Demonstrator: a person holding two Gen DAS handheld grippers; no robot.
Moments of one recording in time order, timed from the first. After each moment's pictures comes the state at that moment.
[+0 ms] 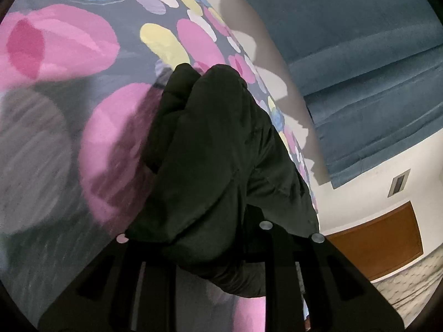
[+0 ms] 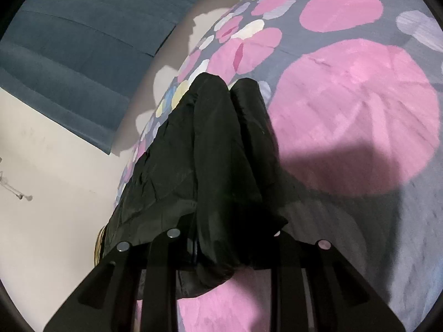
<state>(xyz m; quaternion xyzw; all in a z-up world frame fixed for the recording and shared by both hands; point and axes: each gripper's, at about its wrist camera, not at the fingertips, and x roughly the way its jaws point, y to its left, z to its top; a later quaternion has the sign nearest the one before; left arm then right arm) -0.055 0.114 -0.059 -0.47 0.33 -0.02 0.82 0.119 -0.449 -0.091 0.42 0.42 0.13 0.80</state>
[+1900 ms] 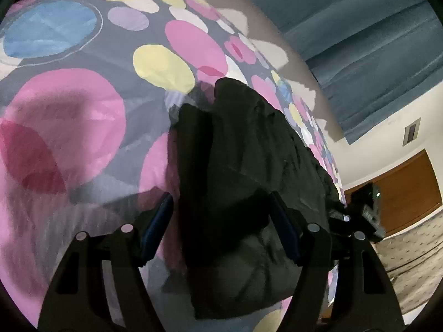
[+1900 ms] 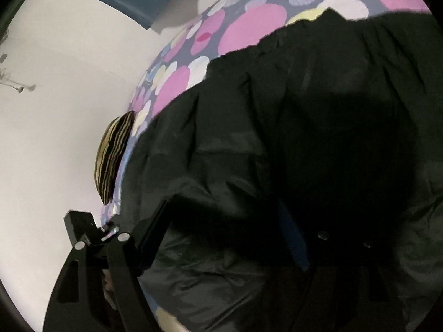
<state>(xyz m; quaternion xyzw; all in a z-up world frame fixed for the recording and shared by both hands) -0.026 0.175 -0.044 -0.37 0.42 -0.07 0.83 0.215 -0.188 -0.063 0.24 0.57 0.33 0.71</state>
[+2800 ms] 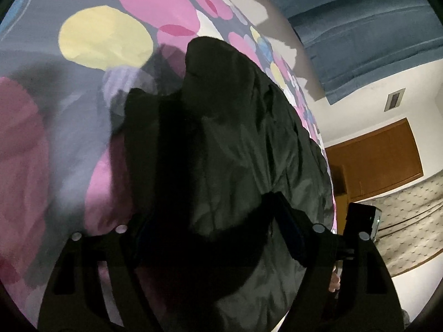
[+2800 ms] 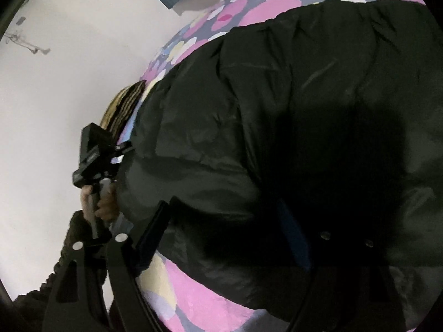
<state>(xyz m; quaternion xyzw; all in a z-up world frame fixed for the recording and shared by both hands) 0.039 0.163 -0.073 -0.35 0.49 -0.19 0.78 0.113 -0.218 -0.049 0.19 0.56 0.36 0.72</state>
